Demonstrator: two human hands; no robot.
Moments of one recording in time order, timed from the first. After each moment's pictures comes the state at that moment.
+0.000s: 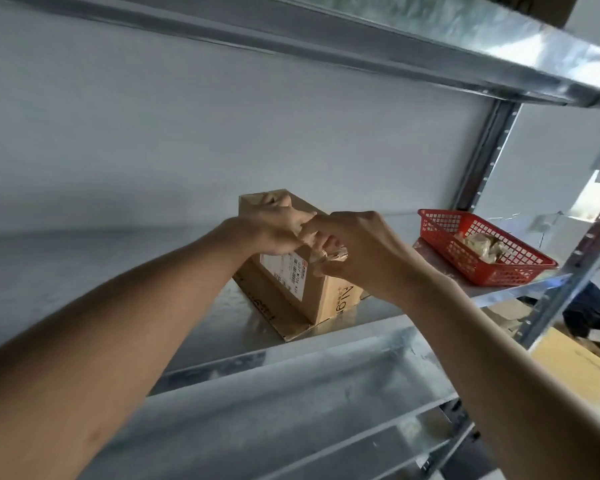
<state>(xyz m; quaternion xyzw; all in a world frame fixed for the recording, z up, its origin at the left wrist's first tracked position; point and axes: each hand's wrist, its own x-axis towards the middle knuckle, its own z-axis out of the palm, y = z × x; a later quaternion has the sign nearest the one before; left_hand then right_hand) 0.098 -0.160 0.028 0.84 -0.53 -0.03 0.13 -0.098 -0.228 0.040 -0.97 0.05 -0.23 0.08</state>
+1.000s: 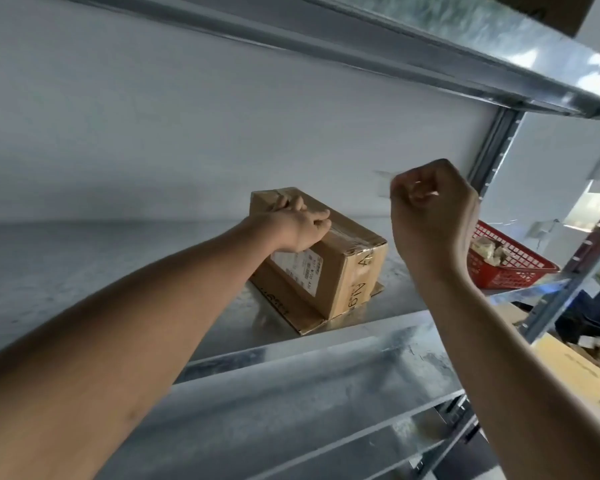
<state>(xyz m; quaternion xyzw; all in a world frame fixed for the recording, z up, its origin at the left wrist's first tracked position) 0.089 -0.161 0.026 0.85 -0.50 -0.07 0.11 -0.102 -0.218 0.056 -0.72 0.27 -0.62 0.15</state>
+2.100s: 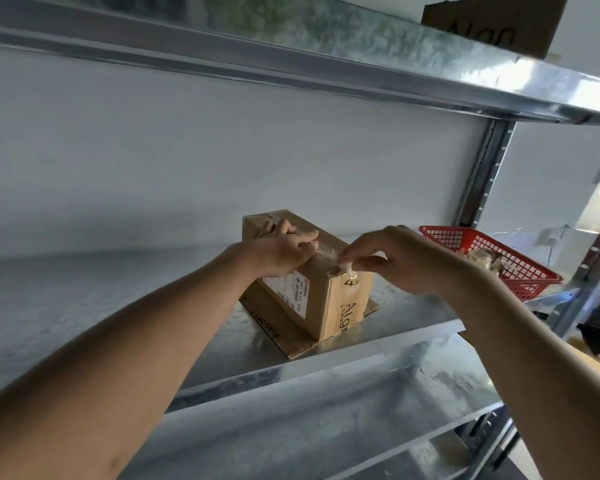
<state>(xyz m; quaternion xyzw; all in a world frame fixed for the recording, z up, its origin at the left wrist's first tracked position) 0.094 -0.163 0.016 0.84 -0.51 -0.06 0.17 -0.112 -0.292 0.053 -0.98 0.09 -0.14 0.10</state>
